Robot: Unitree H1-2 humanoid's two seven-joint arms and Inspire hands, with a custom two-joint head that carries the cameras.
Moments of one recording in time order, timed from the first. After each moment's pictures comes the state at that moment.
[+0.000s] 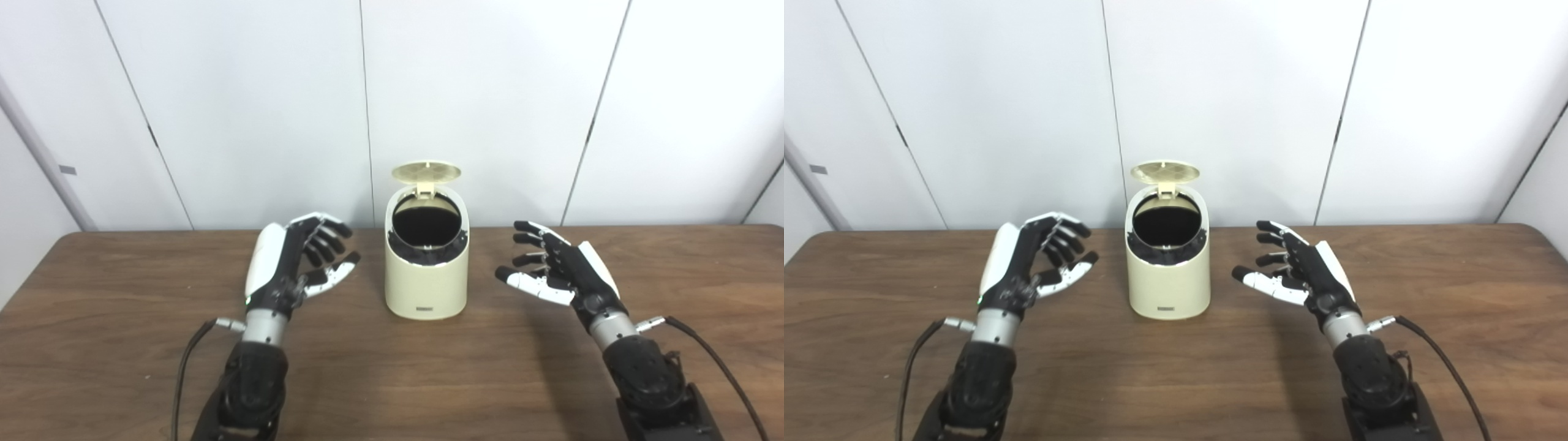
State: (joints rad) left arm -0.33 0.10 -0.02 0.05 0.39 -0.04 0.15; right arm -0.38 -0.22 0.03 0.03 -0.21 0.22 0.08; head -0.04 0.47
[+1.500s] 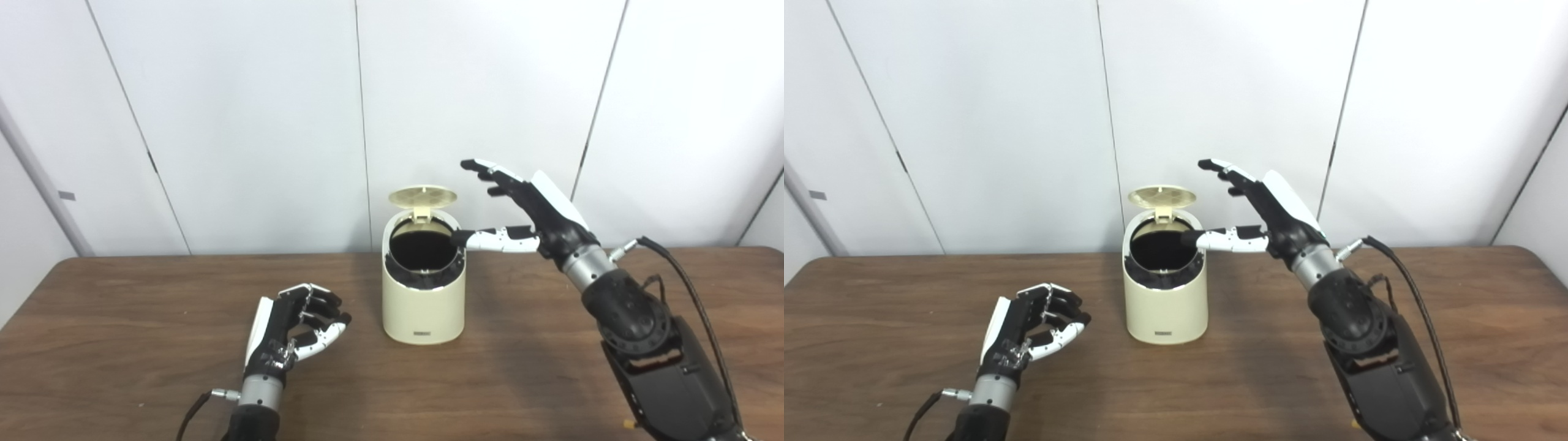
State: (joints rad) left arm -0.26 0.08 -0.02 0.09 0.26 0.02 0.10; right arm -0.64 -0.29 0.17 -0.04 -0.37 0.19 0.20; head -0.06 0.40
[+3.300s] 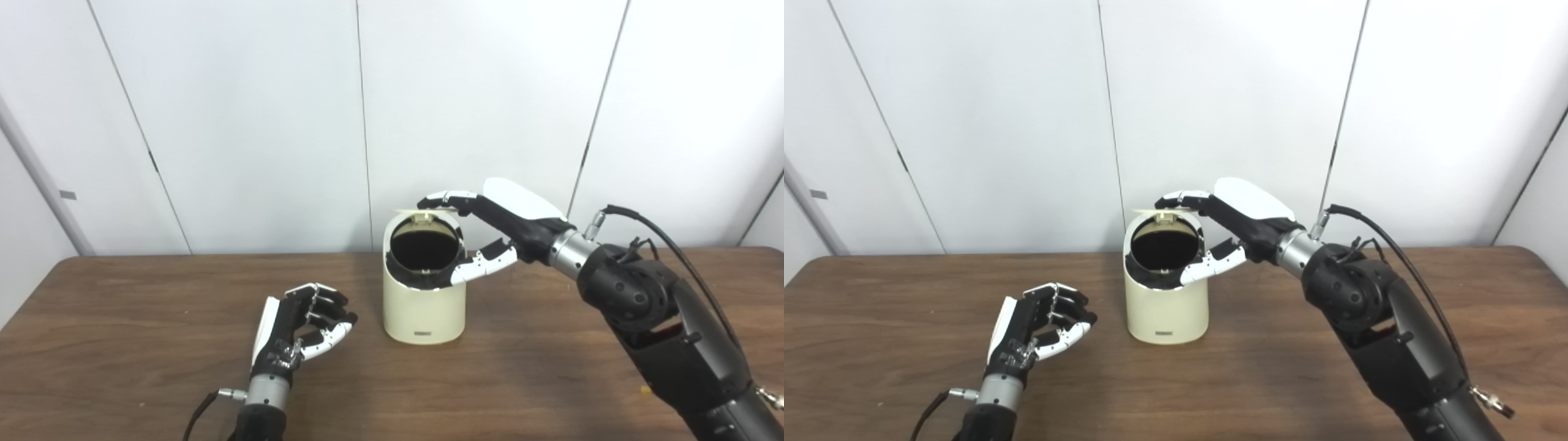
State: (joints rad) left arm -0.27 0.06 -0.03 0.09 0.26 0.02 0.10; right arm -0.73 -0.40 0.30 -0.04 -0.51 0.09 0.44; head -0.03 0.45
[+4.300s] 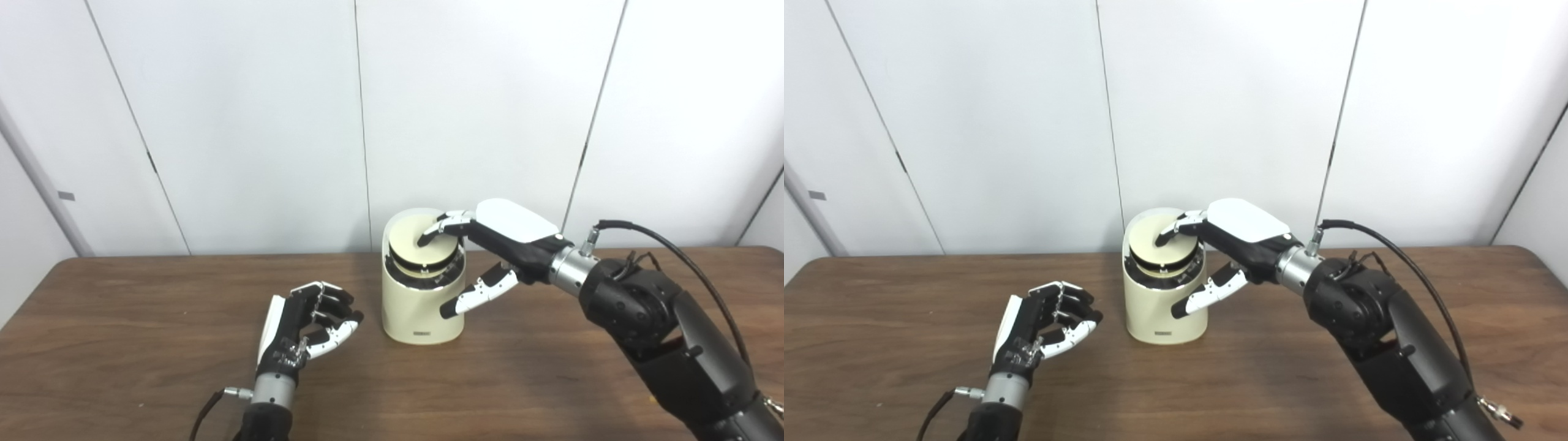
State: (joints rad) left arm -0.27 0.05 -0.04 0.07 0.27 0.05 0.10; right arm -0.70 -0.42 0.34 -0.05 -0.59 -0.01 0.46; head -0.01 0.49
